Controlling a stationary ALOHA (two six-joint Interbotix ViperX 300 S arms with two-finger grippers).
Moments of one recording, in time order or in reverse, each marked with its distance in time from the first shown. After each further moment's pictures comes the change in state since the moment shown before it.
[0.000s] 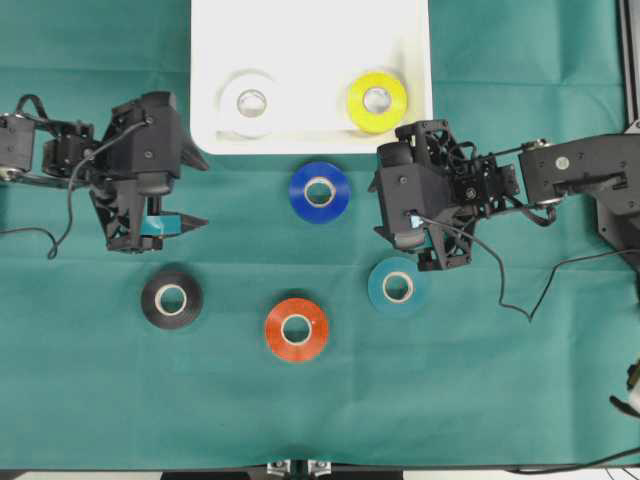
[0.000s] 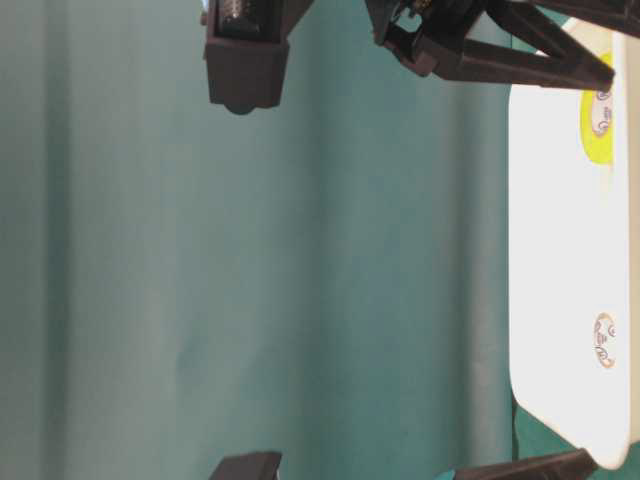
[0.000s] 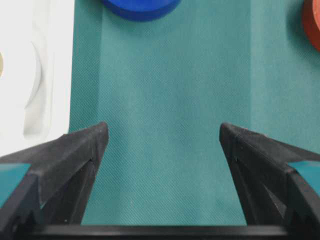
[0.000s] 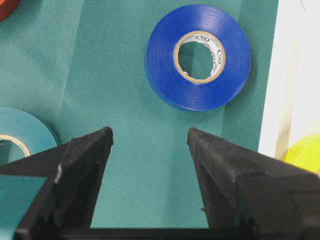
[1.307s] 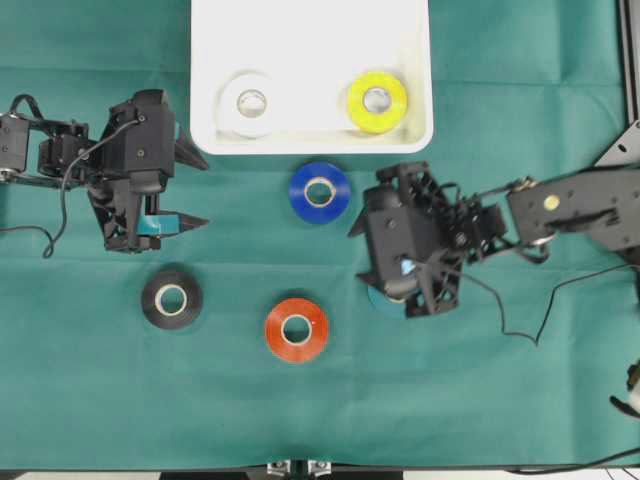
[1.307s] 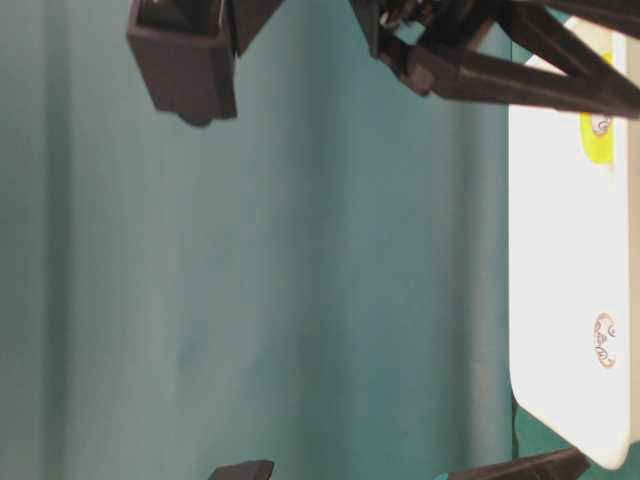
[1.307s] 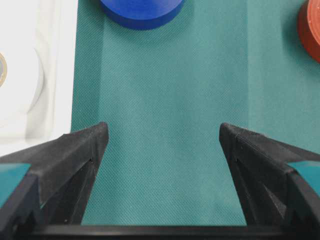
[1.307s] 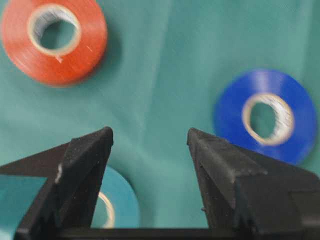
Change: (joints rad) left arm -0.002 -0.009 0.009 -0.002 -0.020 0.000; right arm 0.130 0.071 -0.089 0.006 -0.048 0.109
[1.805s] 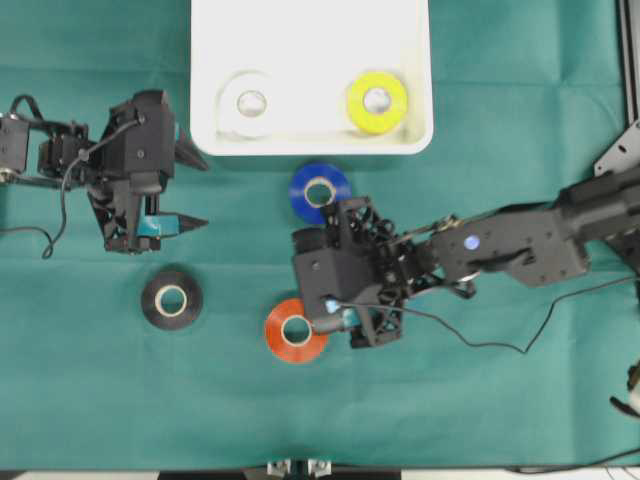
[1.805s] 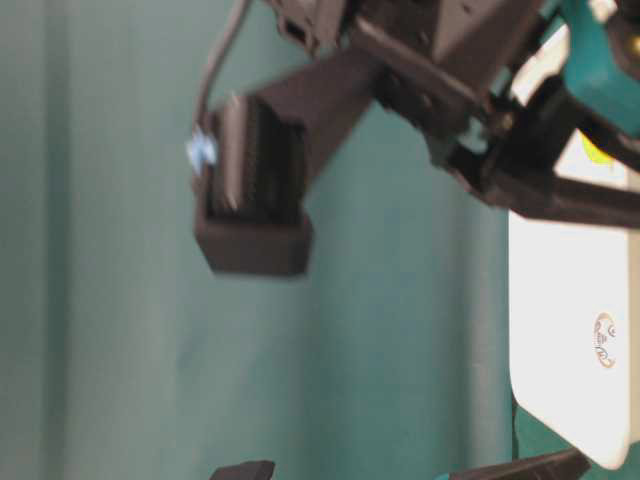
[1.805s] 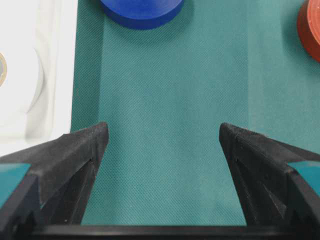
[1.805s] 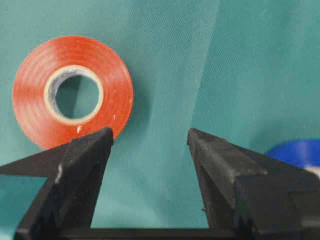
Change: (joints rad) left arm 0.000 0.000 0.002 0.000 0.000 0.000; right arm 0.031 0.221 -0.227 -0.002 0.078 0.018
